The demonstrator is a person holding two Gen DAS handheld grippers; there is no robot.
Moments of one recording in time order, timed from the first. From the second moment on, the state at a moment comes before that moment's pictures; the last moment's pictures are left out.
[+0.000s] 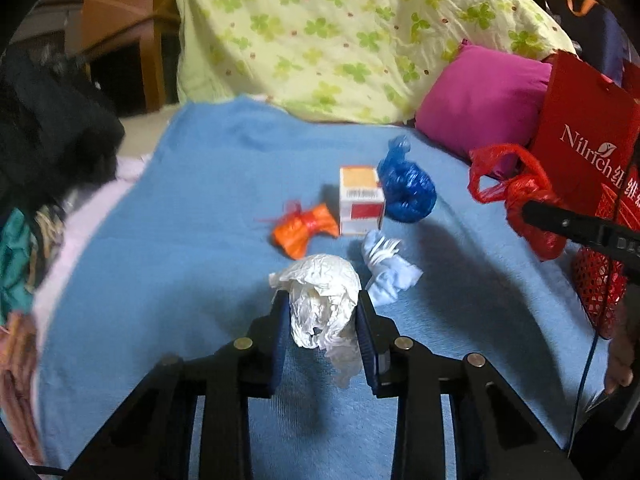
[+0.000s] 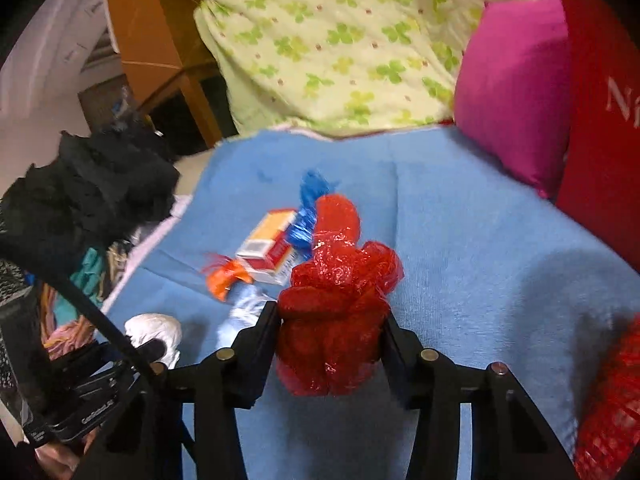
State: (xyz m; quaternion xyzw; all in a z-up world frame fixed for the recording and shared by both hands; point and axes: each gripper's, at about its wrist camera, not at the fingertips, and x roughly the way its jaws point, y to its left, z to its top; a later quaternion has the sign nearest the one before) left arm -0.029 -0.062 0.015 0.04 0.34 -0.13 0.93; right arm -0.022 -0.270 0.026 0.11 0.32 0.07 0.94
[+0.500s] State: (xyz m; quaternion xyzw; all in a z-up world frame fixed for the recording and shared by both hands) left arm -0.083 -0.110 0.098 0.10 0.28 -0.09 0.95; right arm -0.090 -0.284 0.082 0.10 0.23 0.08 0.97
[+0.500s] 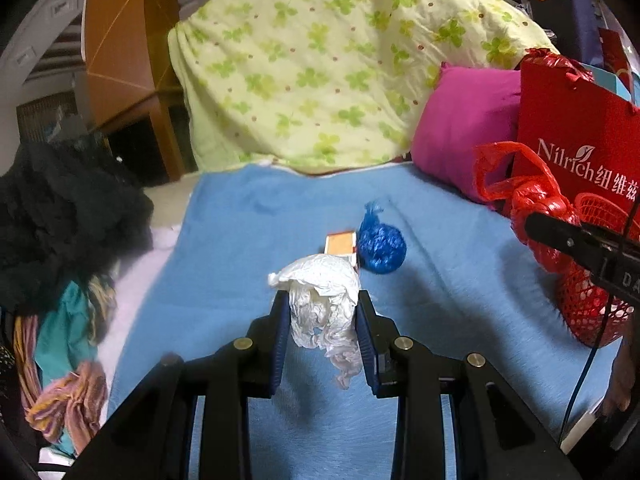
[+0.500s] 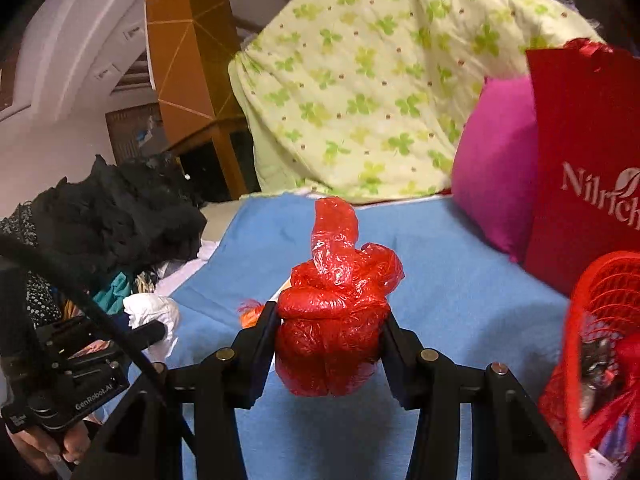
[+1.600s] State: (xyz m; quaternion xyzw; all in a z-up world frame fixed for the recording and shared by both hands) left arm -0.125 -0.163 0.149 0.14 0.23 -0.10 0.96; right arm -0.181 -0.315 0.102 0.10 0.15 0.06 0.98
